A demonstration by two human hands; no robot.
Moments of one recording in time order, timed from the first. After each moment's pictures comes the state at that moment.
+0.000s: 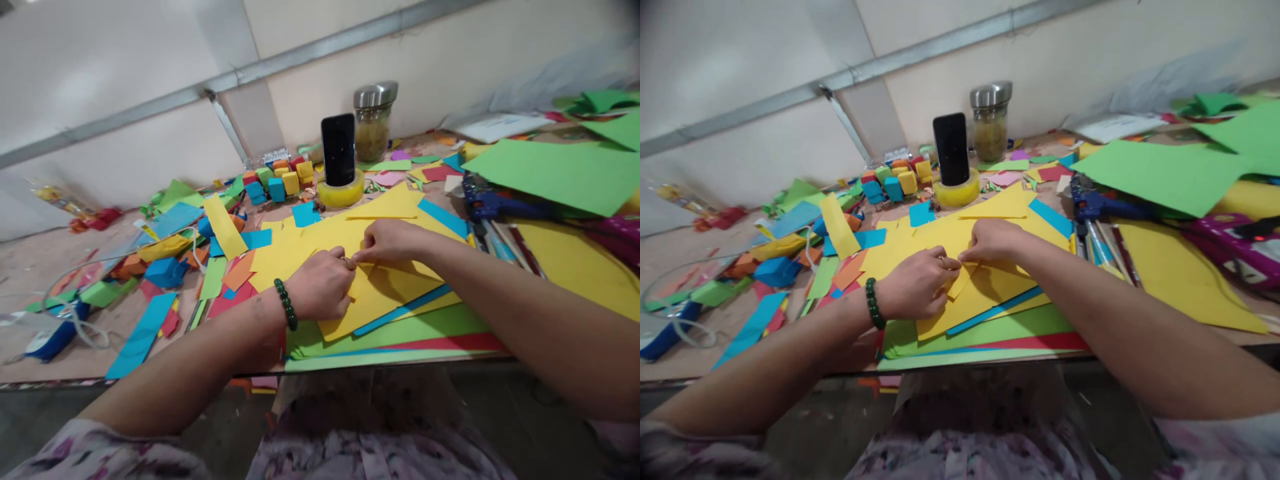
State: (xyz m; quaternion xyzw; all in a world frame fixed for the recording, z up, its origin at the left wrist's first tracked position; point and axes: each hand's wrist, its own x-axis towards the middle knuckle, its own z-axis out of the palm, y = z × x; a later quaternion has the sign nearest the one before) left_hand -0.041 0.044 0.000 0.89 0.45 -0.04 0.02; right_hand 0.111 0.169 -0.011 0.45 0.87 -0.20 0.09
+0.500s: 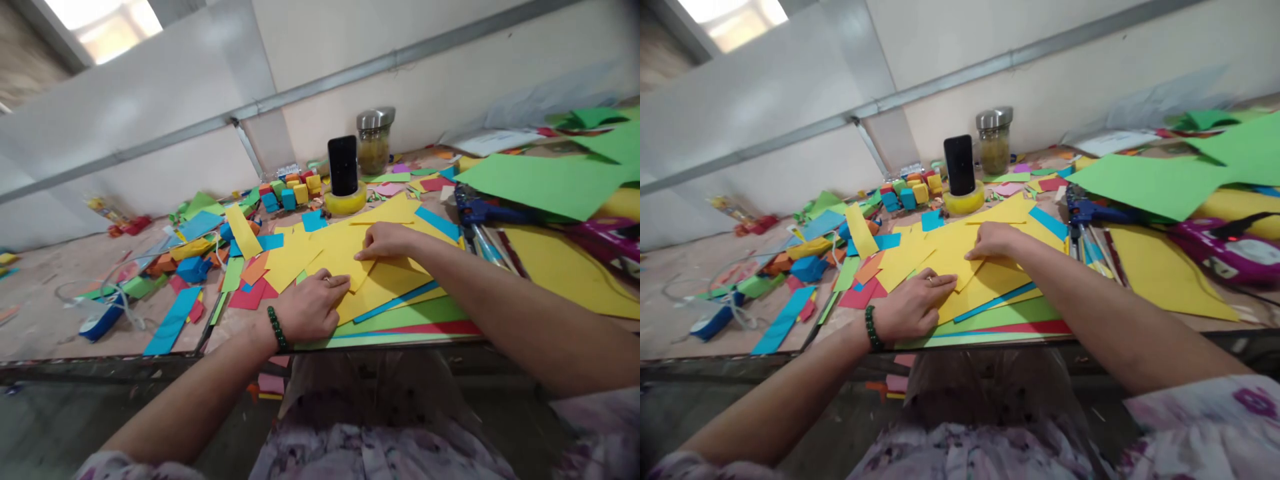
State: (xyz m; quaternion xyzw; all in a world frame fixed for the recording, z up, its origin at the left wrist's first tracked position) left_hand -0.055 -0.011 -0.014 0.87 0.49 0.00 0.03; right_hand 0.107 0.171 -0.005 0.45 0.87 -0.20 0.08
